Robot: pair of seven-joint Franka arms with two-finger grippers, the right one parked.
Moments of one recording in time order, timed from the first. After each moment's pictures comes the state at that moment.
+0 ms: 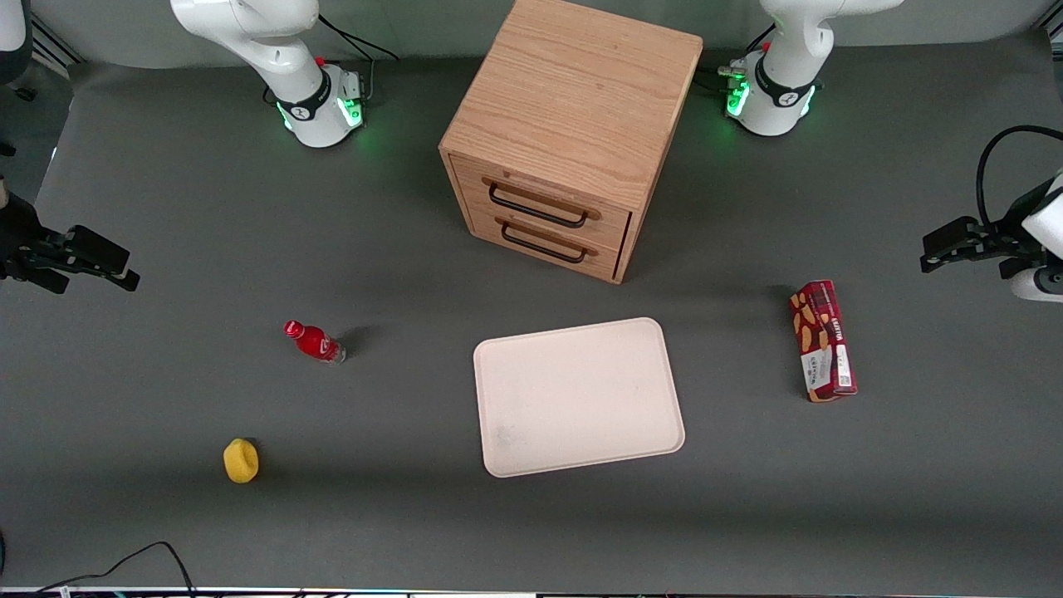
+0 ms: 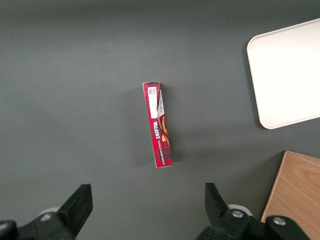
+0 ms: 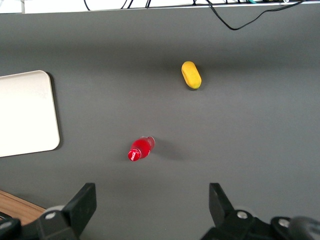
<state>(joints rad) 0.04 0.08 -0.03 -1.55 0.00 1.62 0.11</state>
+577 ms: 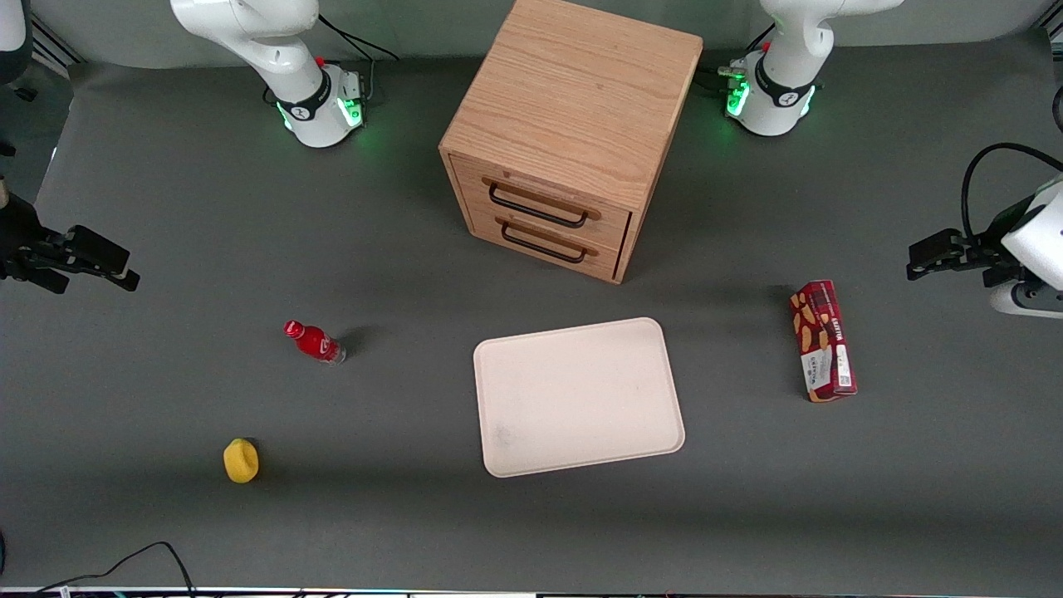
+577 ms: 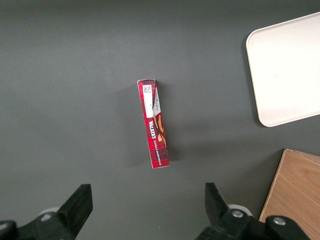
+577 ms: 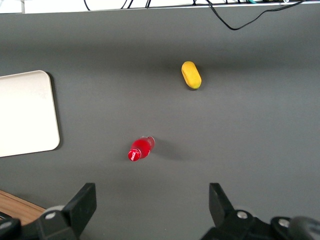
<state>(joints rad) 0.03 0.12 -0.03 -1.55 -0.01 1.62 0.11</state>
